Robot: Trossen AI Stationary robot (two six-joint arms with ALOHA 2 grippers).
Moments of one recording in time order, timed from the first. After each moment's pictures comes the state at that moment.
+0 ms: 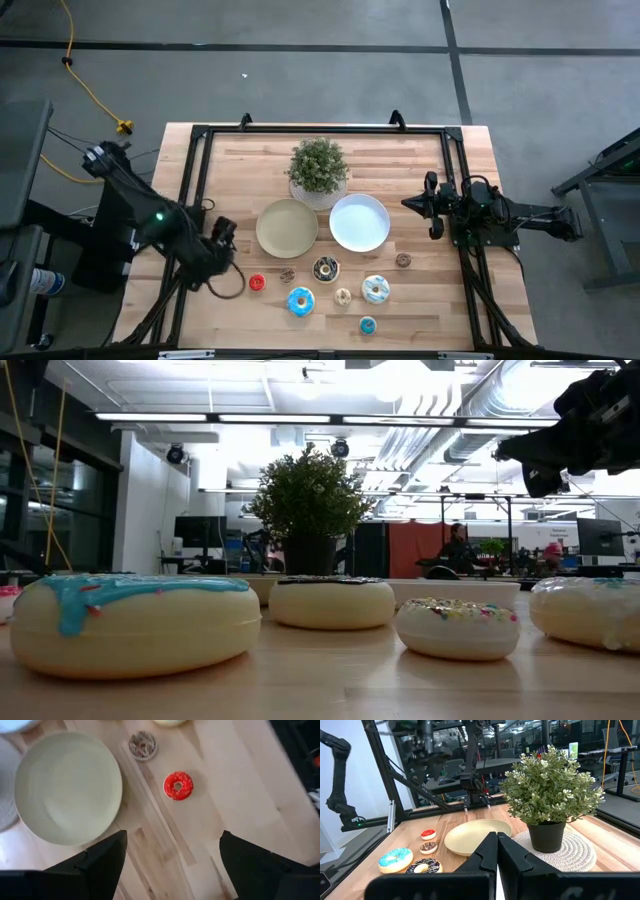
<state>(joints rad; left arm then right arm) -0.74 1.15 1.13 -1.17 -0.19 -0.24 -0.12 0.01 0.01 0.03 -0.06 0.17</state>
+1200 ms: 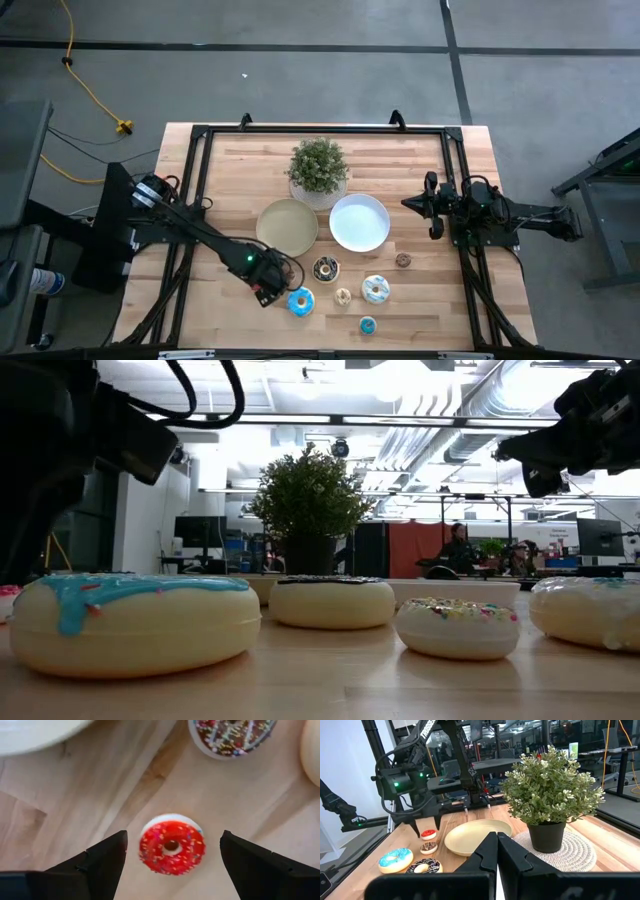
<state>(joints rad) -0.54 1.75 1.13 -0.85 0.04 -1.13 -0.12 0.01 0.01 0.03 -0.06 0.17</state>
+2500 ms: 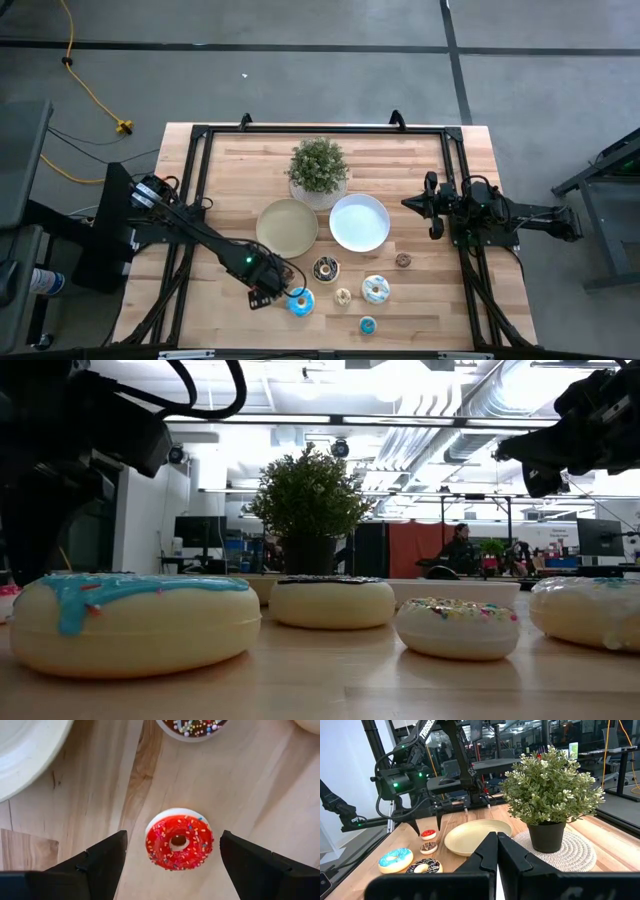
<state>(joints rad) -0.56 1.76 1.12 -0.86 0.03 -0.84 -0.12 0.01 0.01 0.03 -0.06 0.17</state>
